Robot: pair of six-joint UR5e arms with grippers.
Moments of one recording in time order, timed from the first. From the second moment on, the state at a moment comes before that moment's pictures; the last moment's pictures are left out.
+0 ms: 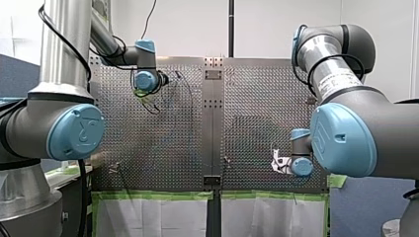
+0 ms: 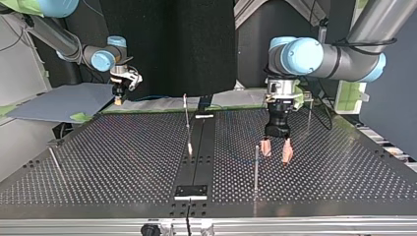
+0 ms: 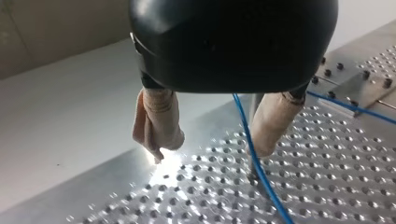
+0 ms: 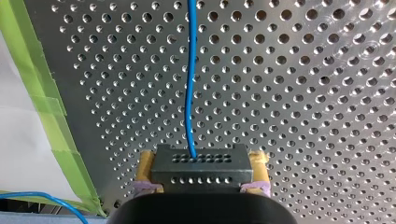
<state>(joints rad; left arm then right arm) -0.18 -1.66 -1.87 -2.53 -1.68 -2.46 1.77 -0.65 1.65 -0.81 1.59 1.61</state>
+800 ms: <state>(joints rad) -0.14 -1.74 -1.77 -2.54 -1.66 -2.46 1.77 -0.65 1.65 -0.81 1.59 1.61</state>
